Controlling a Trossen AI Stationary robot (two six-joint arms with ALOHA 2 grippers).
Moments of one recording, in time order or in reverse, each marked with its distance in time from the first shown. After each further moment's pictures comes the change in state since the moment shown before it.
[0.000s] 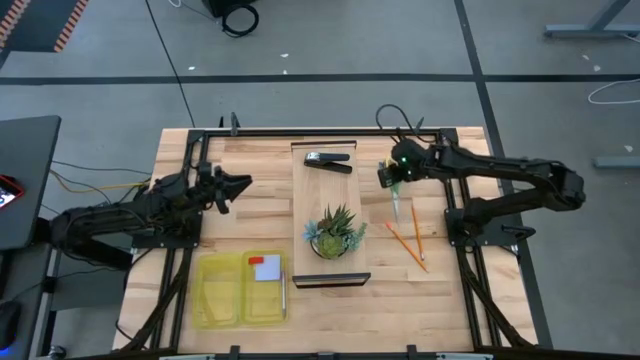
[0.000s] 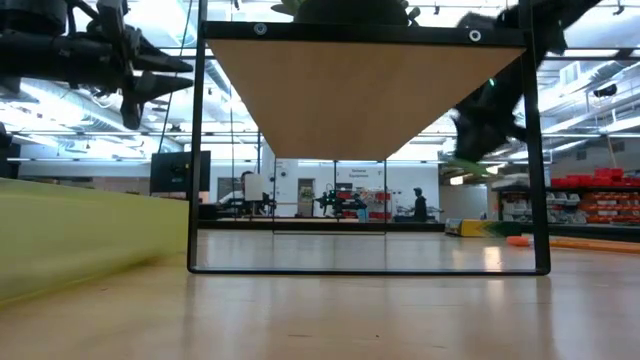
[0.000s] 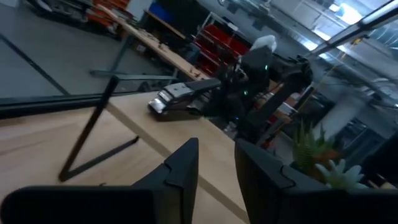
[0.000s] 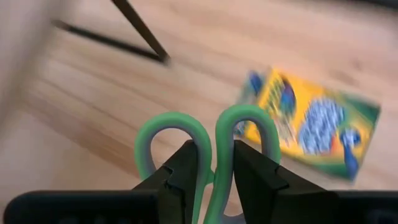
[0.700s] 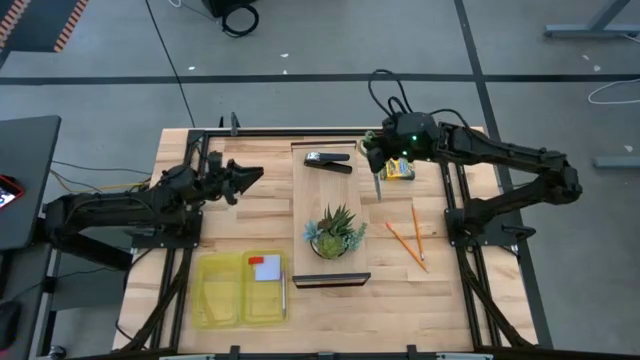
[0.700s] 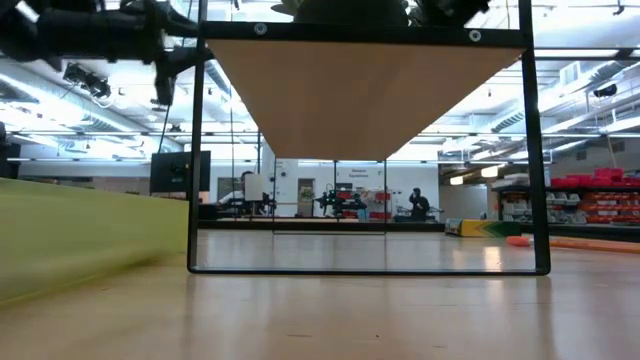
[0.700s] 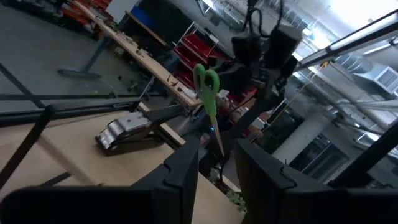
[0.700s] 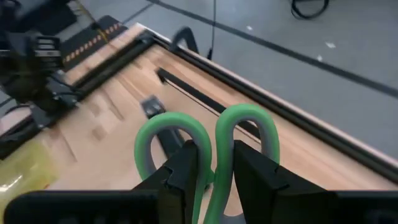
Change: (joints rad) left arm -0.001 0.334 0.146 0.272 0.044 -0.091; right arm 0.145 0.055 0.449 0.012 0.045 -0.250
